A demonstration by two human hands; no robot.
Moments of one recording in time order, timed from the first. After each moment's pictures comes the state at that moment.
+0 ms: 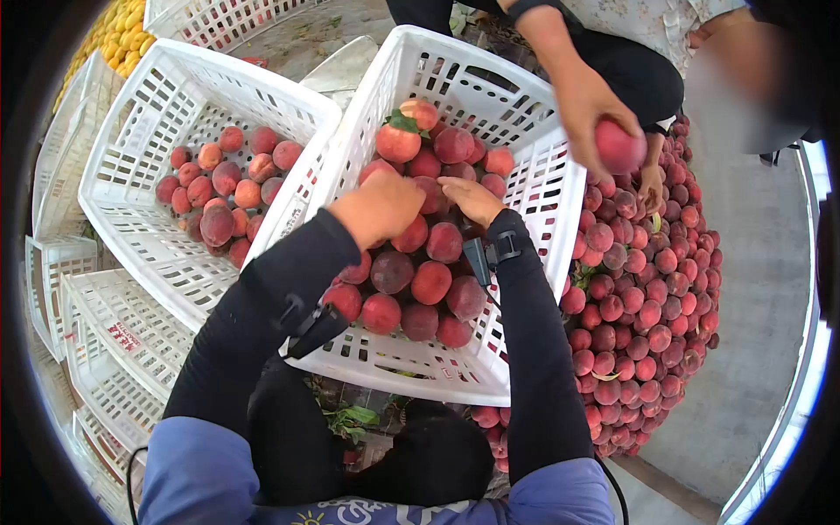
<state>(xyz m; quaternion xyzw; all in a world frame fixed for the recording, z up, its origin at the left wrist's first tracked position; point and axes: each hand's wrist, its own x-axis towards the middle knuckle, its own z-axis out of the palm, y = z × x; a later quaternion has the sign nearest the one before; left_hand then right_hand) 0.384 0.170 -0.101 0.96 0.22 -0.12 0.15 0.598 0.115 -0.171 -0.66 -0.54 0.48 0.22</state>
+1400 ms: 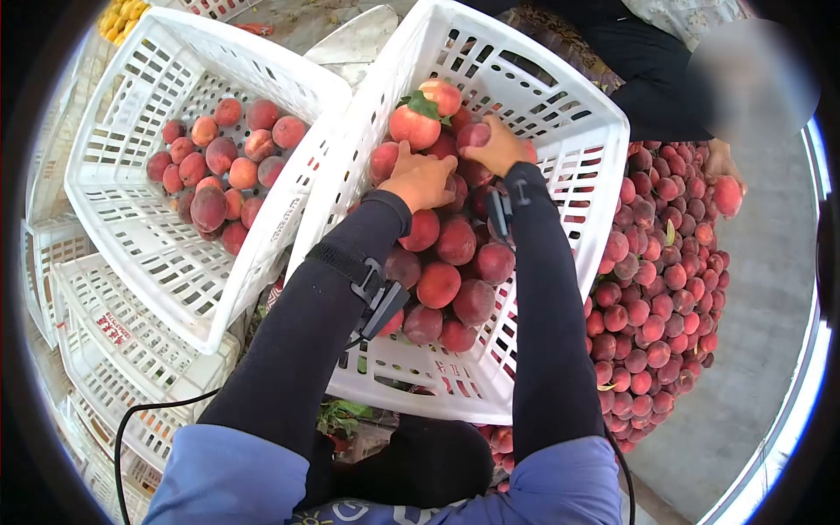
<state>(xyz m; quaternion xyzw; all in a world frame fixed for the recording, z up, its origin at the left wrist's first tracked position) 0.427 0.191 -0.173 0.89 0.37 -0.04 0.26 0.636 0.198 -0.201 -0.74 -0.64 0.17 0.10</state>
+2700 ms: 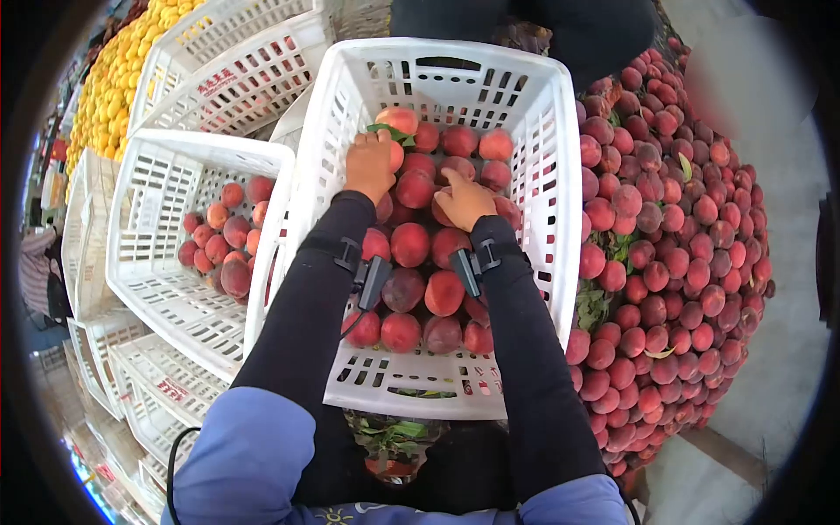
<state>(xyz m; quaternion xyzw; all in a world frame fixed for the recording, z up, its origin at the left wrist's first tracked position) 0.430 0.247 -0.185 0.90 0.42 0.09 -0.02 0.581 0.108 -0.185 -0.80 -0.52 0.26 0.16</state>
